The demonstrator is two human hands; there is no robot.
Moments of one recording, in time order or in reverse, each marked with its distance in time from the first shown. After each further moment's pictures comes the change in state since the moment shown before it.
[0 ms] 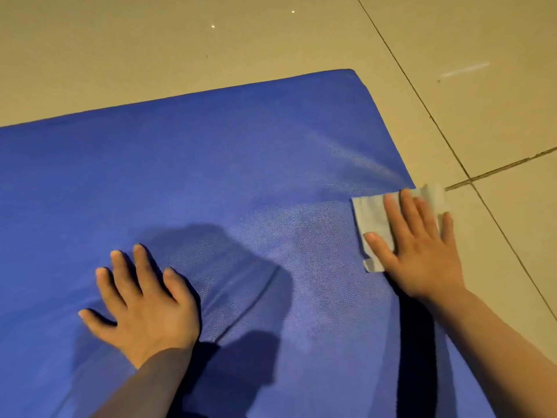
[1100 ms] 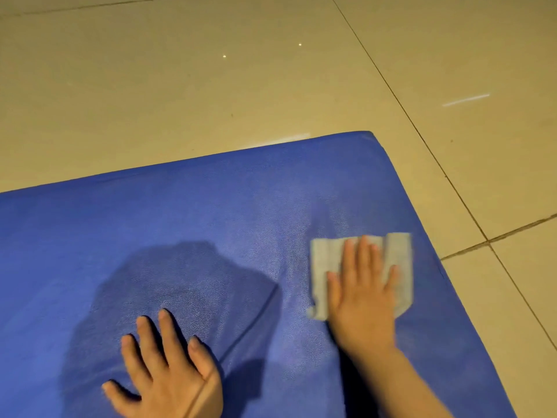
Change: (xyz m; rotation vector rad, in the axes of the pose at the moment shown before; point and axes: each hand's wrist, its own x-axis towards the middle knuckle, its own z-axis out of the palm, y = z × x) left_hand 0.005 -0.007 0.003 0.055 0.119 0.133; right_hand 0.025 -0.124 0.009 0.157 0.151 0.086
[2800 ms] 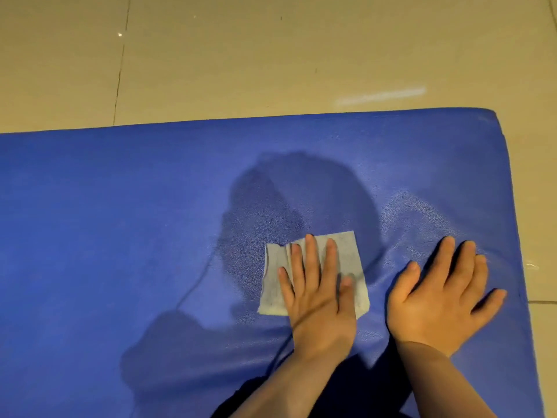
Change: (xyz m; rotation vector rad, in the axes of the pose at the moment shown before) left_hand -0.016 0.154 0.001 -0.286 -0.429 0.109; right_hand 0.028 0.036 0.002 0.123 0.240 0.102
